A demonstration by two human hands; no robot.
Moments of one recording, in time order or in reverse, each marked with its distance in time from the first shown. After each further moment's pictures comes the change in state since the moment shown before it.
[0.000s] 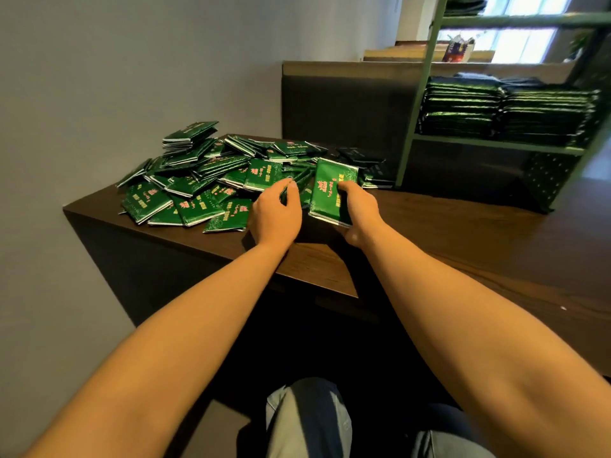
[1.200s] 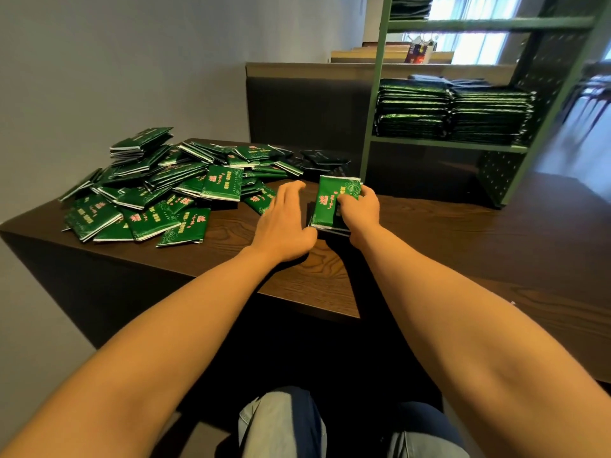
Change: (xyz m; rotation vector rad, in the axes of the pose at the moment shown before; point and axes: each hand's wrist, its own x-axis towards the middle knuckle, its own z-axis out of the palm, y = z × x) left_hand 0.001 0.010 0.057 0.320 -0.448 0.373; right_hand 0.038 -0.009 -0.063 -0.227 0.231 -0.235
